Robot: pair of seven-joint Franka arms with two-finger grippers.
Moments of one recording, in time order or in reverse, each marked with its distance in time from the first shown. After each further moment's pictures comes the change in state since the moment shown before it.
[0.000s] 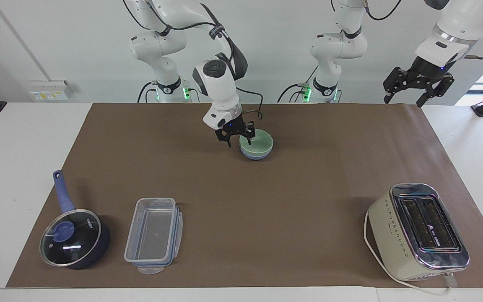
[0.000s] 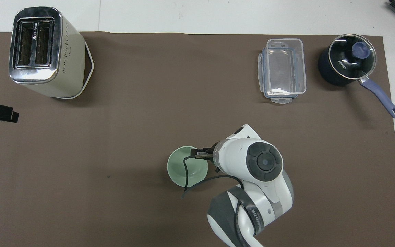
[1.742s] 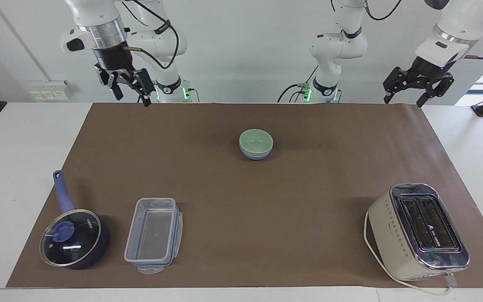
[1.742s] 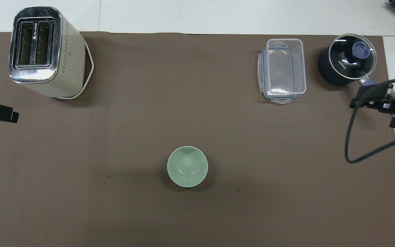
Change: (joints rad) left arm 0.000 0.000 0.000 0.000 0.000 -0.001 0.000; right arm -0.388 -0.175 -0.144 0.603 -0.118 -0.840 -0.015
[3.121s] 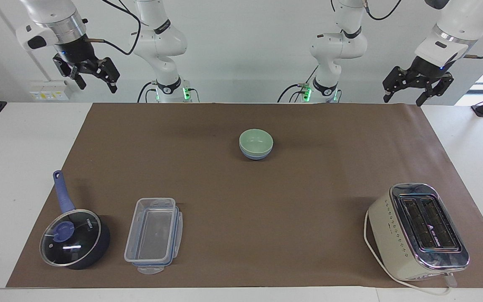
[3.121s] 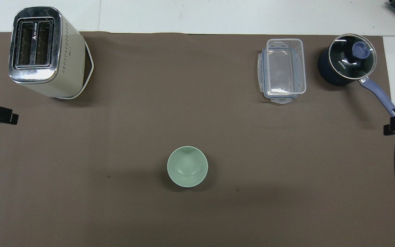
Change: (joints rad) left arm 0.000 -0.002 0.001 0.000 0.000 -0.013 0.000; right arm 0.024 0.006 -0.116 -0.008 -0.055 -0.146 -0.379
